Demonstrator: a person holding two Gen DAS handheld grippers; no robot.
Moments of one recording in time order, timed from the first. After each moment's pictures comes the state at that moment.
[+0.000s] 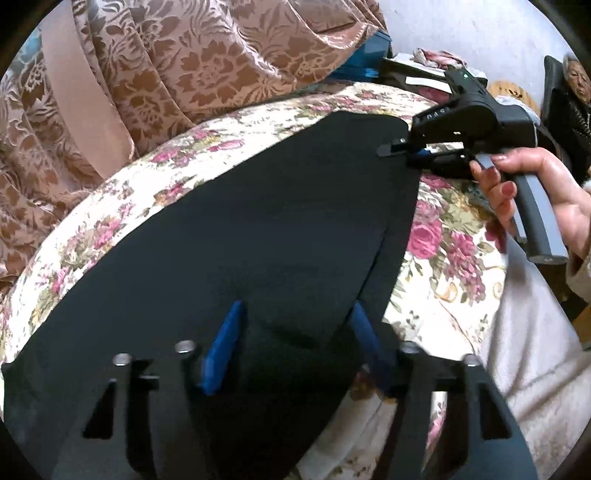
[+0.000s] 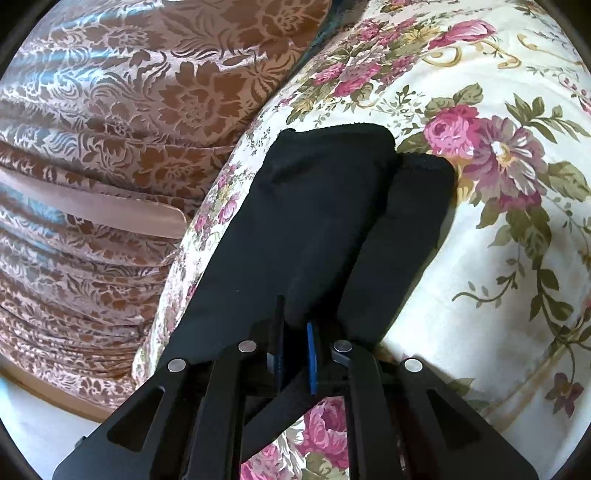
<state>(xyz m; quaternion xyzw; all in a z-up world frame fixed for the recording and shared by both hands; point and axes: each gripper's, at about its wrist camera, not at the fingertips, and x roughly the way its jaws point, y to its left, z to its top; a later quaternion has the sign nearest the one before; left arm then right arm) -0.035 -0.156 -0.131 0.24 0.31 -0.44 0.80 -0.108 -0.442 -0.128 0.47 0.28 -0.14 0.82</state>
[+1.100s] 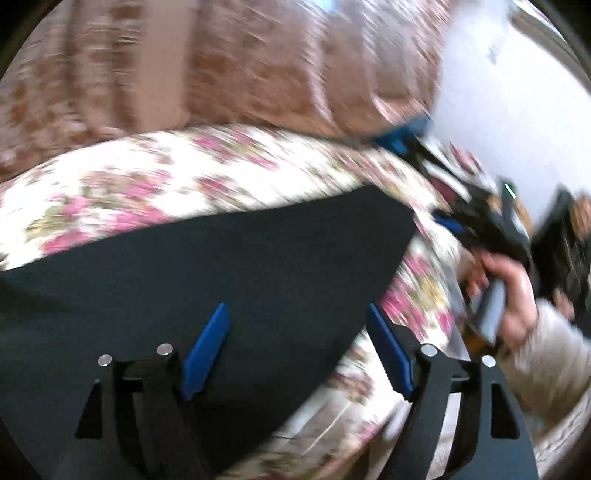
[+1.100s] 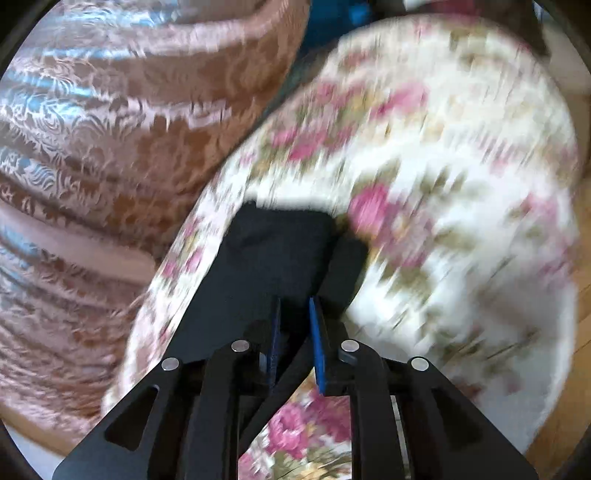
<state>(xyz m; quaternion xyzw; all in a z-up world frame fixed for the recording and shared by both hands) -0.005 -0.075 -0.091 0.02 0.36 -0.43 0.83 -0.152 -0.441 -0.076 0.39 0.22 -0.31 0.84</state>
